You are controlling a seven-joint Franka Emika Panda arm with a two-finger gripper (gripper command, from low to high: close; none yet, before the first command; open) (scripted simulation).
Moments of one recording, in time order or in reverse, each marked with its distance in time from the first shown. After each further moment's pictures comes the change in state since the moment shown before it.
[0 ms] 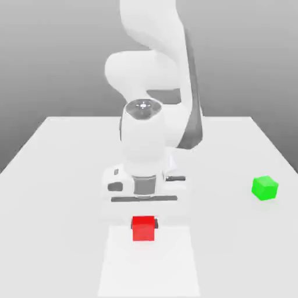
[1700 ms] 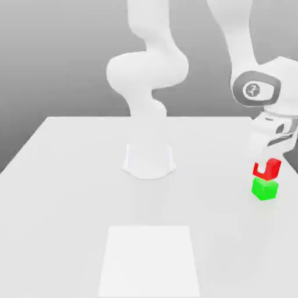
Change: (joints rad) arm 0.485 -0.056 0.623 0.084 -0.365 -0.203 0.783
